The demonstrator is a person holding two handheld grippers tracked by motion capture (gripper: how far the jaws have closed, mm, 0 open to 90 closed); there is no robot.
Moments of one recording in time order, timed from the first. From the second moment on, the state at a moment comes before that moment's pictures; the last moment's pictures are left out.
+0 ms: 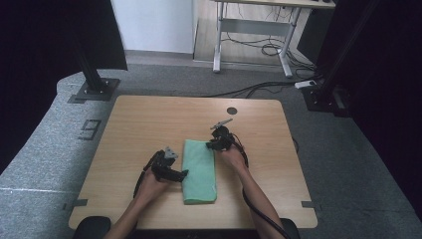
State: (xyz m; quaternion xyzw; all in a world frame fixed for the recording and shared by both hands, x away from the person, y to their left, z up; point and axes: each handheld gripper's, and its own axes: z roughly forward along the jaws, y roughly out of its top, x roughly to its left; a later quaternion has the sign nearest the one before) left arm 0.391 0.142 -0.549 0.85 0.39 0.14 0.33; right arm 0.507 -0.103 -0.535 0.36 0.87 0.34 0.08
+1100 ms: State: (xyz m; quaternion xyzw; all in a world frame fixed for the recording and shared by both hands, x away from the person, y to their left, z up) left arm 0.390 0.141 -0.549 0.85 0.39 0.14 0.33; right arm 0.460 -0.104 -0.476 0.30 0.87 0.38 0.11
